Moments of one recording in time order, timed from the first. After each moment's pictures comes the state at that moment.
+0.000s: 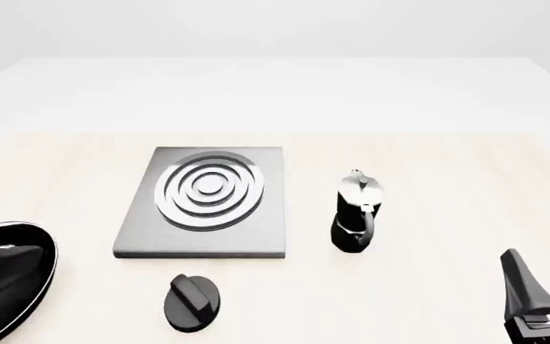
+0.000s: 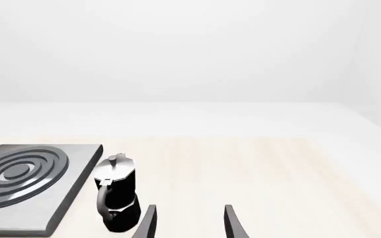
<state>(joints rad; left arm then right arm) -0.22 0.60 -0.91 1.15 0.22 0.00 0.03 0.00 -0.02 0.00</state>
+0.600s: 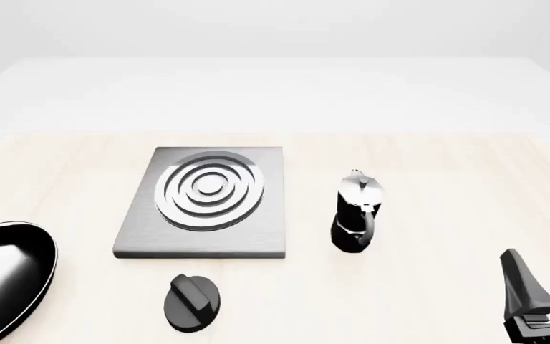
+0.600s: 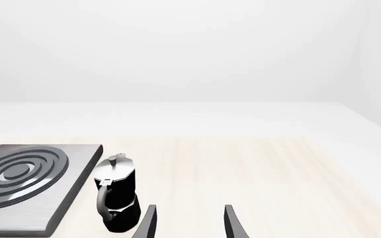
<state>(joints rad) 0.17 0.53 -0.94 1.22 0.44 0.00 0.03 0.00 -0.03 0.00</state>
